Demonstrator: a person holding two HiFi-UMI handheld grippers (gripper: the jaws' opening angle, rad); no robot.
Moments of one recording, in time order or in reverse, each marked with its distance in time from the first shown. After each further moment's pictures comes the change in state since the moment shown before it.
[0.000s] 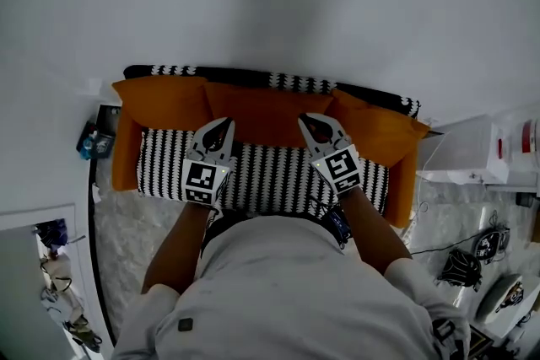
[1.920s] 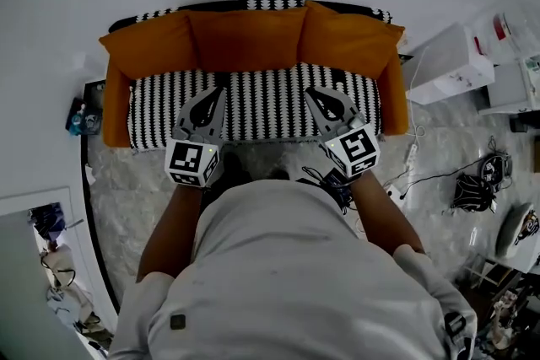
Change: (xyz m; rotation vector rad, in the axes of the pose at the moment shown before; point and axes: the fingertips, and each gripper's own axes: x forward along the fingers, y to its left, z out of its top) left arm -0.254 -0.144 -0.032 -0.009 -0.179 -0.138; right arm -0.235 0.231 -0.006 0.046 -0.065 -0.155
